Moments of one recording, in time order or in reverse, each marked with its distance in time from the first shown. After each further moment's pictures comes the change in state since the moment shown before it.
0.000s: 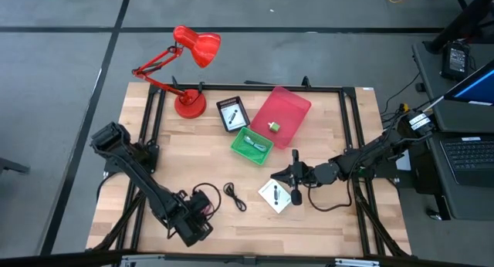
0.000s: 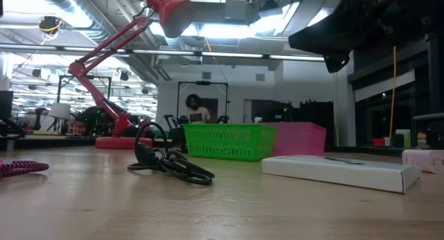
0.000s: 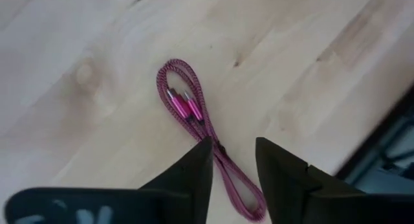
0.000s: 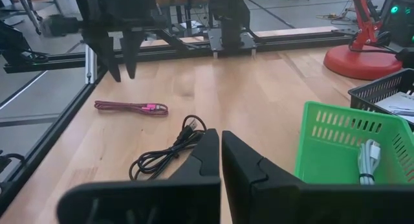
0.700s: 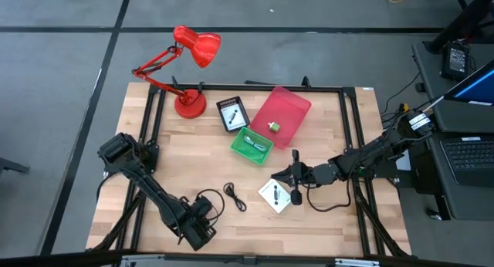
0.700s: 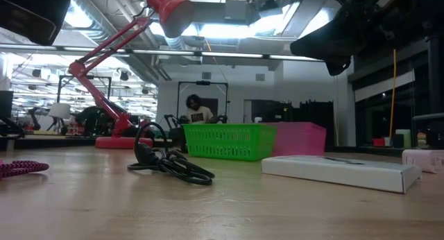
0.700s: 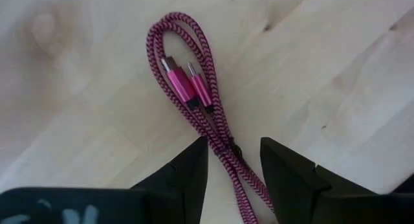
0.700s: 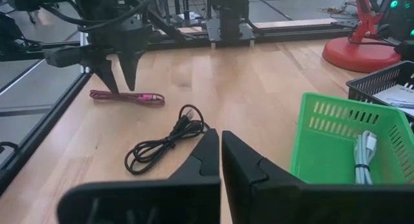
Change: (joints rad) left arm 0.001 0.147 -0.001 0.061 0.073 -0.066; right arm -0.001 0.000 0.000 -0.038 0.001 0.003
